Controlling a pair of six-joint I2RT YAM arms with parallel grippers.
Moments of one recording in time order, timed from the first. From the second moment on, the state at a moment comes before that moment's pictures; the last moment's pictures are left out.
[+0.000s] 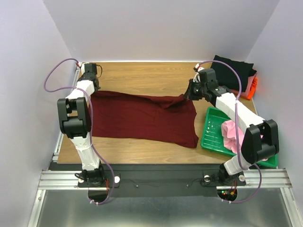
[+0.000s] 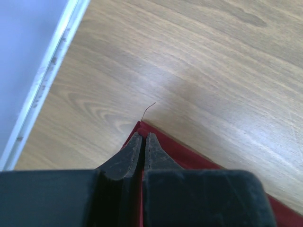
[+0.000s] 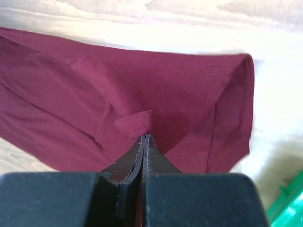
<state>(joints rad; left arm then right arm) 0.06 1.97 1.48 -0.34 -0.38 -0.26 0.32 1.56 1.23 -0.36 -0.20 0.36</state>
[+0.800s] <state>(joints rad) 0.06 1.87 1.36 -0.41 -0.46 -0.26 0.34 1.40 1.20 -0.66 -0.18 0.45</state>
